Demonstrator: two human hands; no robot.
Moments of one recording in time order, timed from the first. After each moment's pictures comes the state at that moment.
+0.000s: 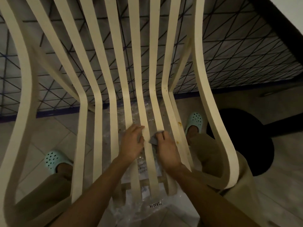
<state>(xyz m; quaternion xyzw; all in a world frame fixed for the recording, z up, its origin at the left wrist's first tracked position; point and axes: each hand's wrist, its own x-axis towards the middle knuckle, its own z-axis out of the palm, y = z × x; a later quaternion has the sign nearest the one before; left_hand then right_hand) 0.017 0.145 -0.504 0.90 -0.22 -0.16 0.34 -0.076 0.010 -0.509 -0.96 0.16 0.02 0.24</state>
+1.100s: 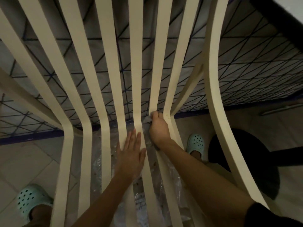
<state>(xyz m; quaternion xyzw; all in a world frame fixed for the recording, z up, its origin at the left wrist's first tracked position) 0.113 0.110 -0.552 0.95 -0.26 -0.12 0.12 0.156 -0.048 -0.535 -0.93 0.22 0.00 0.28</state>
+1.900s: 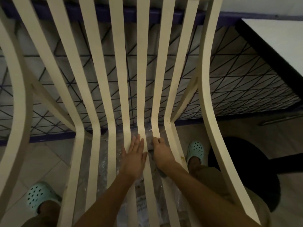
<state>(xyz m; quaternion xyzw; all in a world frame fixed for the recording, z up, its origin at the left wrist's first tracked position) 0.142 0.096 -0.551 0.94 -0.27 -0.17 0.10 0.110 -0.038 -0.533 -0.95 0.18 0.13 0.22</state>
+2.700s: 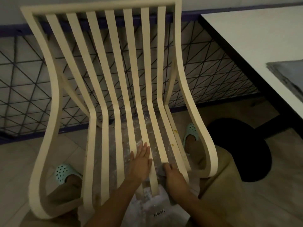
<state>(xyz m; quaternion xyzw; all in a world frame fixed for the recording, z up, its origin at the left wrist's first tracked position) -0.018 0.131 -0.501 0.92 -0.30 -0.23 0.07 -0.139 0.013 -0.482 -0.93 0.21 0.16 0.28</state>
